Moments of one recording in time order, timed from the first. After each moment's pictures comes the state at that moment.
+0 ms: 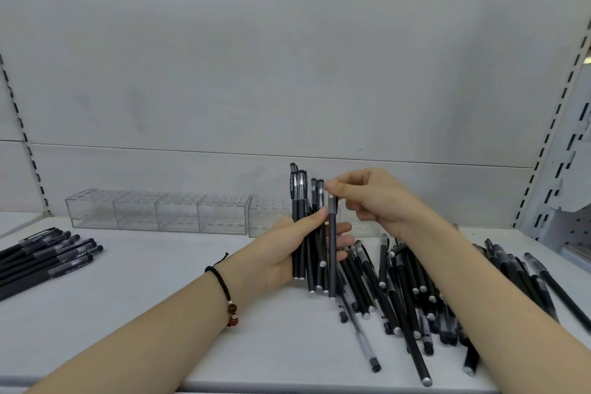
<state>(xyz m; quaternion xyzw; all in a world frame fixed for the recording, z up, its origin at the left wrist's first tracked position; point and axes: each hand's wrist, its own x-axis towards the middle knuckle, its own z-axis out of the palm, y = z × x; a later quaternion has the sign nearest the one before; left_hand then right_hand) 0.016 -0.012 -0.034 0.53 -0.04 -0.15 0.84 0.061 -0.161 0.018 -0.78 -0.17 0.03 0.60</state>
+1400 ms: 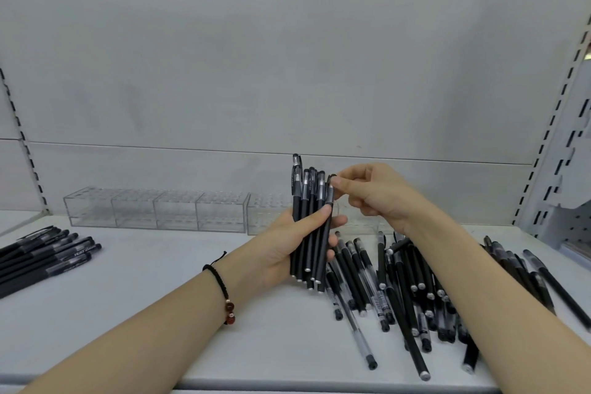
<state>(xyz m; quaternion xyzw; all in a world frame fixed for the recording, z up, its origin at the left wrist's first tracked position) 0.014 -0.013 -0.035 0.54 -0.08 -0.13 0.83 0.064 -0.168 0.020 -0.80 -0.17 0.01 0.58</state>
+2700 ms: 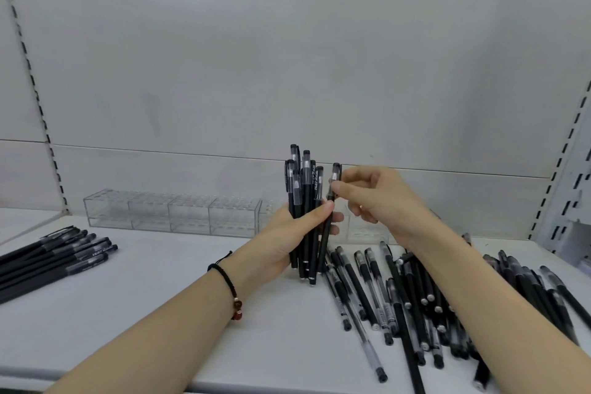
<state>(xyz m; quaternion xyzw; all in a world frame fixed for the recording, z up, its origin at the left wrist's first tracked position) 0.024 0.002 -0.029 0.64 -0.12 0.00 0.76 0.045 -0.154 0.025 -0.77 -0.22 -0.04 0.59</state>
